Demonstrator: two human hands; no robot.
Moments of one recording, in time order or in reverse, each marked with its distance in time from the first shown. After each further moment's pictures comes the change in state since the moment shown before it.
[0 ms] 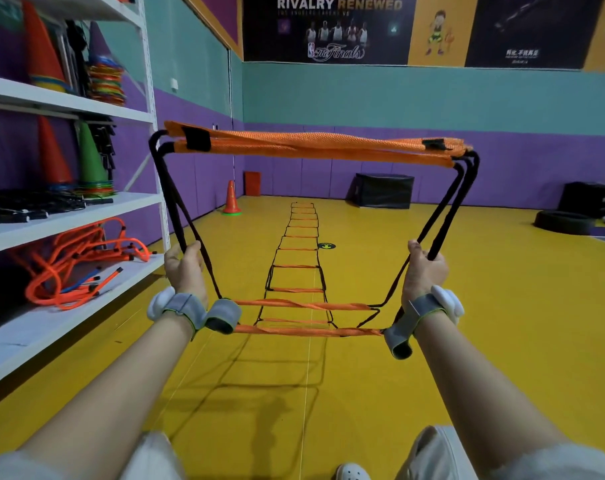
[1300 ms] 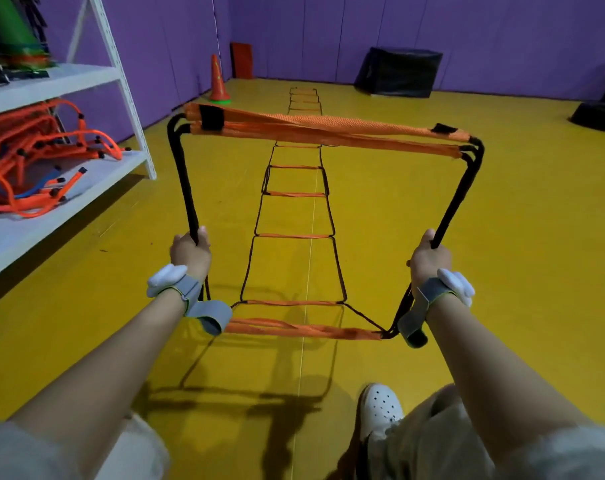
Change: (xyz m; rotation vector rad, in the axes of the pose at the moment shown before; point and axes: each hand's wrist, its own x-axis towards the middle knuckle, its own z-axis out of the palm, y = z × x) left_hand 0.053 -0.195 -0.031 1.074 -0.218 -0.005; right_hand 0.046 0.195 -0.005 -0.628 -0.130 0.260
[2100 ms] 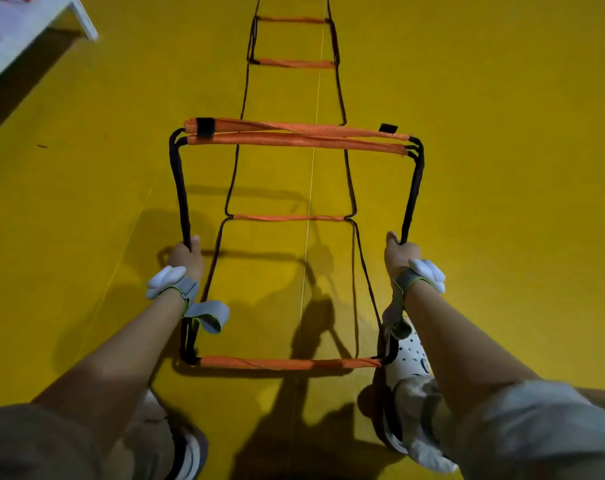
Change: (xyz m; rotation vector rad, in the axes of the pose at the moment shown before) left_hand 0.001 -0.195 0.145 0.285 -0.251 -0.444; right_hand 0.037 0.203 0.125 -0.616 -0.182 0.323
